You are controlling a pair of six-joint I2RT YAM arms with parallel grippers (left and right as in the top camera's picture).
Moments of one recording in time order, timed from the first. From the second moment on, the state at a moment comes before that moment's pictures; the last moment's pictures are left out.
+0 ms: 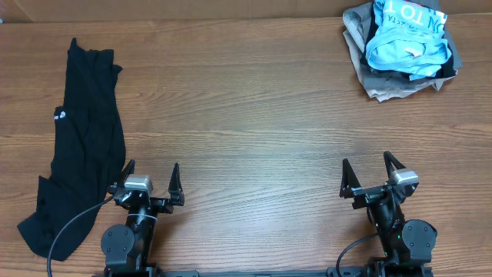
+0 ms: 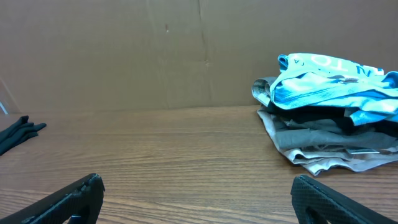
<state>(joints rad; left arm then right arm) 0.05 0.01 0.01 -0.06 0.16 -0.07 -0.04 0.01 0.02 -0.01 -0.25 0.12</state>
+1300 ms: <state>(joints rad) 0.05 0.02 0.03 -0.10 0.15 -0.07 -0.04 0.01 0.02 0.09 -0.28 0.15</state>
